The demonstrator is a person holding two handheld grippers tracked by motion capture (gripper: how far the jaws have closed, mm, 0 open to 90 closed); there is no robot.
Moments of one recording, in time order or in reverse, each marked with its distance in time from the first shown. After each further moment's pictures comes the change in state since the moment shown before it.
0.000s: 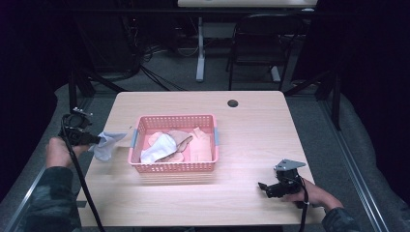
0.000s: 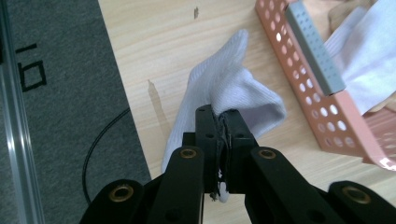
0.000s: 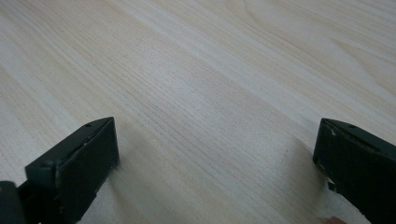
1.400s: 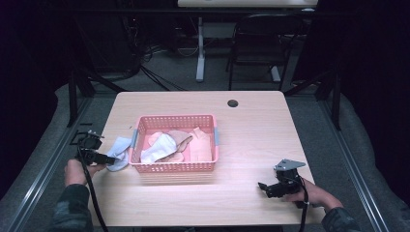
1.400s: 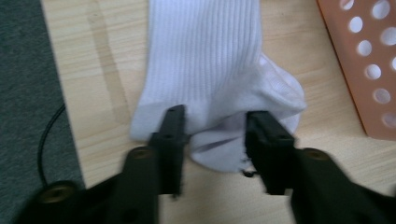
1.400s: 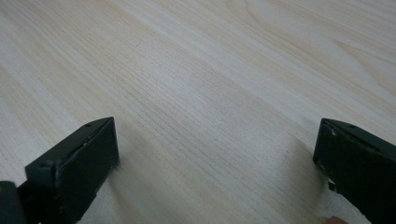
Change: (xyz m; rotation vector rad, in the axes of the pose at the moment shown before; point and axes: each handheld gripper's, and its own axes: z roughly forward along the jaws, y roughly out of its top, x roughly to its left) left arm -0.007 -0.047 0.065 0.045 -0.070 -0.123; right arm 0.000 0.000 0.000 0.000 0.000 -0.001
